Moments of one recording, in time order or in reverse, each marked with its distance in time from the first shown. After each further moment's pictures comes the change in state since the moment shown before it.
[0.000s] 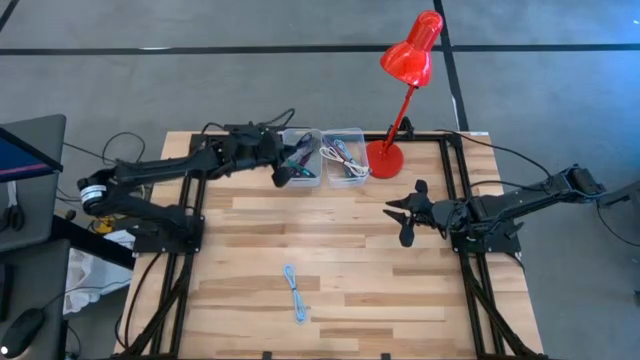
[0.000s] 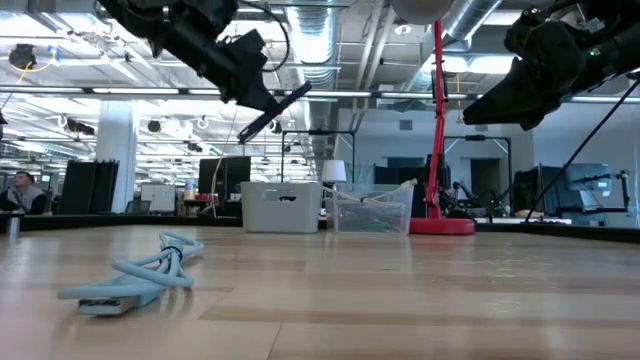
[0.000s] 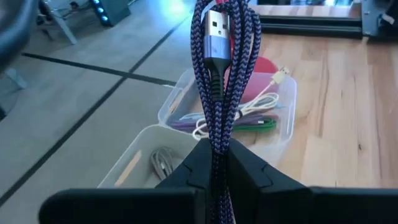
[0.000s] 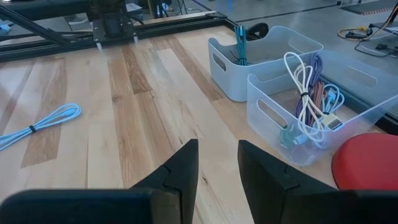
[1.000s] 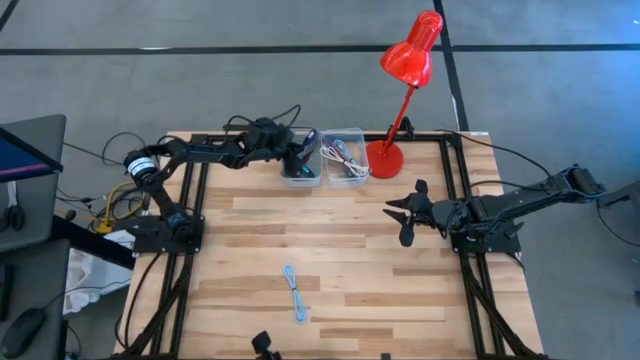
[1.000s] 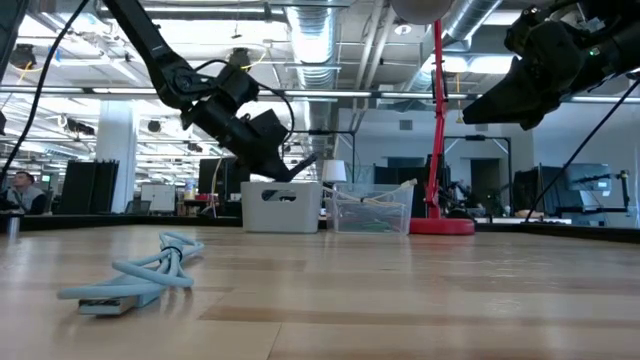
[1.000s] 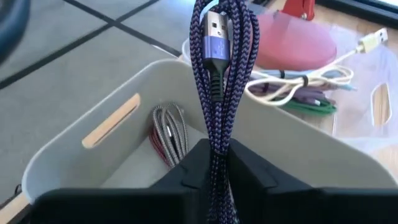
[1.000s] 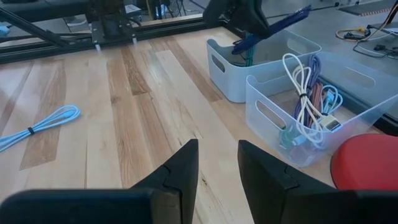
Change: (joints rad) left arm 0.213 0.422 0.000 0.311 0.216 -0.167; right arm 0.000 0.000 0.000 0.004 0.006 0.000
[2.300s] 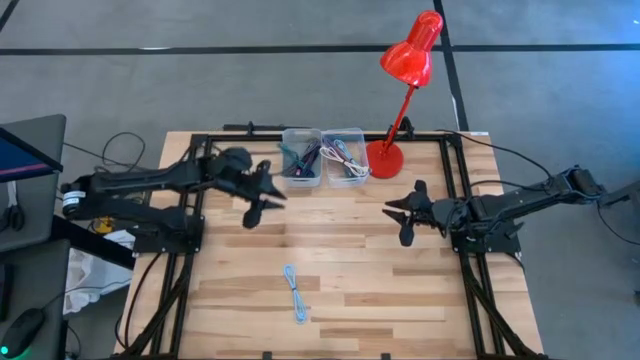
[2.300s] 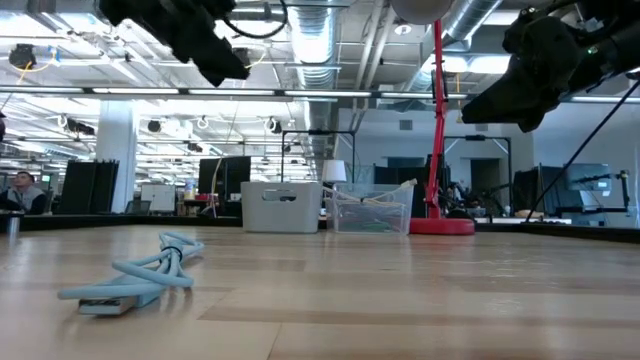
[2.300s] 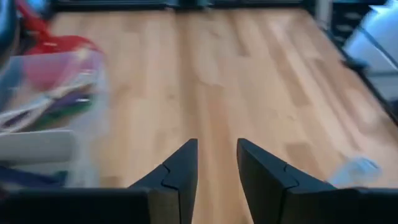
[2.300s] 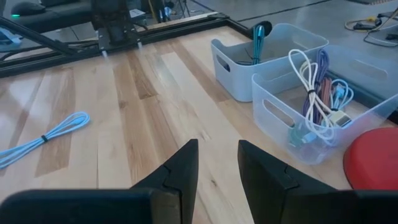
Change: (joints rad) left arm -0.419 -0.621 -0.016 -0.672 0.174 0.178; right arm -0.018 0.000 0.000 0.012 -0.038 0.045
